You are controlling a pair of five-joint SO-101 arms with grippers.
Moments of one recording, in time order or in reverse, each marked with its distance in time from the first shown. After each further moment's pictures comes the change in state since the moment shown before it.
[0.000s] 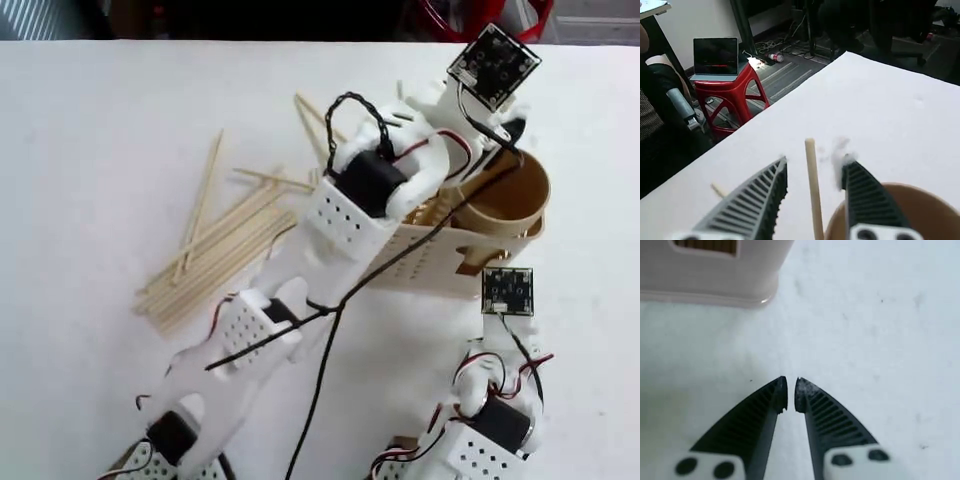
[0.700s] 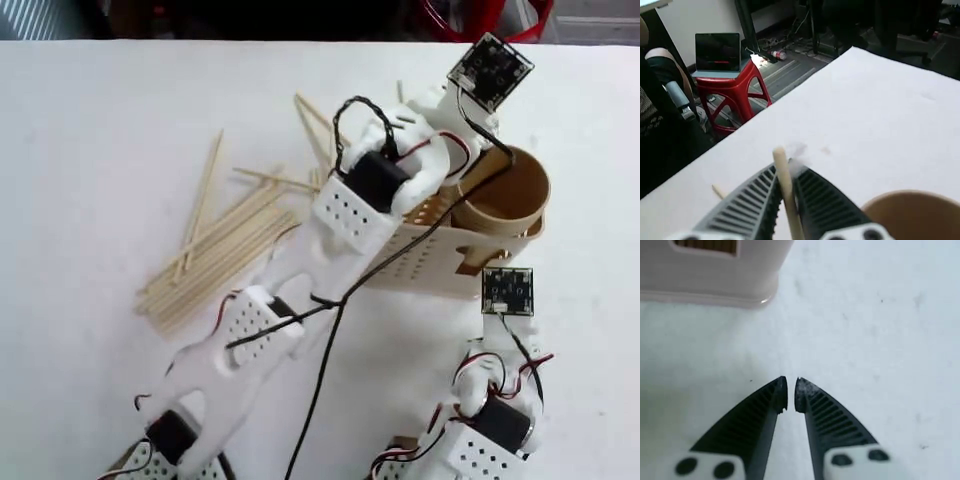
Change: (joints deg) left arm -1.1 2.9 1.1 -4.9 0.1; right arm 0.0 0.0 0.0 0.0 0.0
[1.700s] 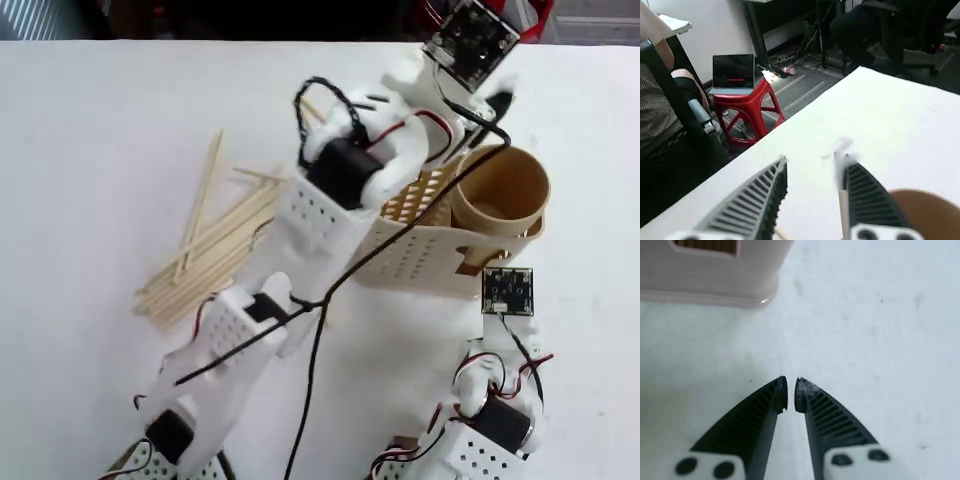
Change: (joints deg) left arm -1.3 -9.1 0.0 7.0 -2.3; right arm 0.0 0.0 0.0 0.0 0.0
